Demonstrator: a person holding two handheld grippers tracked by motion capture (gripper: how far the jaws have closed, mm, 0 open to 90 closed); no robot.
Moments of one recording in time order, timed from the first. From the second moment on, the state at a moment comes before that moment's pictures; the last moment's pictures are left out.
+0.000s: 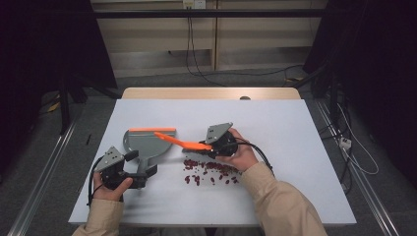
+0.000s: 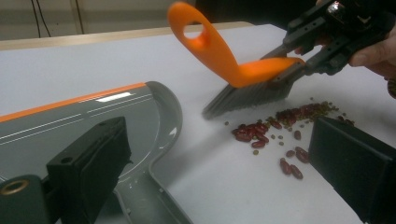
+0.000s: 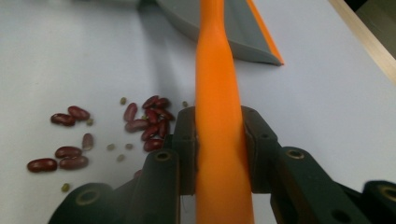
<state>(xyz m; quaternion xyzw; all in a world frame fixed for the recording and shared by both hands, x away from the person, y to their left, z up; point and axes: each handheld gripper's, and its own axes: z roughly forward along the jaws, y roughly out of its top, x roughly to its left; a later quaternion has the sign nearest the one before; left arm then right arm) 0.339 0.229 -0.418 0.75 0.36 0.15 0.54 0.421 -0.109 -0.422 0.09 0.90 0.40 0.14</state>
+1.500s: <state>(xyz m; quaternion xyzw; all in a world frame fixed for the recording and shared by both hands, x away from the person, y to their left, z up) 0.336 0.227 -0.416 0.75 0.36 0.15 0.54 0.359 -0.105 -0.399 0.44 0.73 0.51 0.11</state>
